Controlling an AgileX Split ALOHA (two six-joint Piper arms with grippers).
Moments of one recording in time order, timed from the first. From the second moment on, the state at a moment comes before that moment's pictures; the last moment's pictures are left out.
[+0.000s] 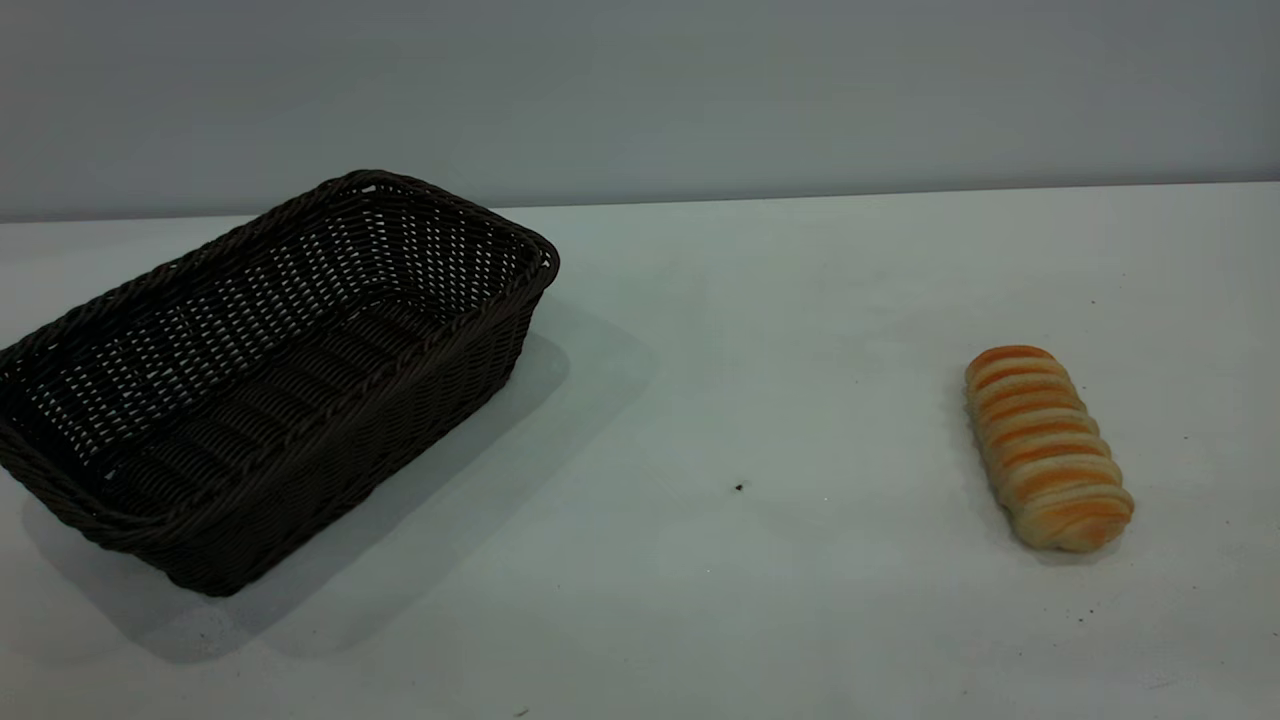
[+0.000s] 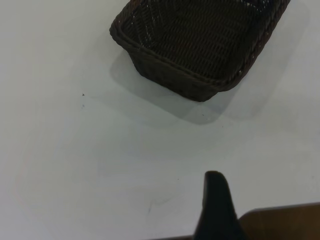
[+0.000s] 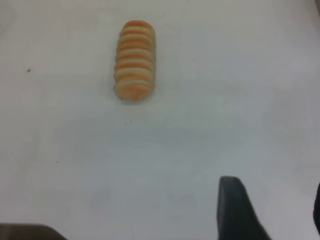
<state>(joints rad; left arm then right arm) 0.03 -0.02 -0.49 -0.10 1.13 0.07 0.02 0.09 -0.48 0.01 1.12 0.01</state>
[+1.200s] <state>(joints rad) -0.01 0.15 -0.54 -0.06 0.94 -0.14 0.30 0.17 -0.54 0.01 1.09 0.03</state>
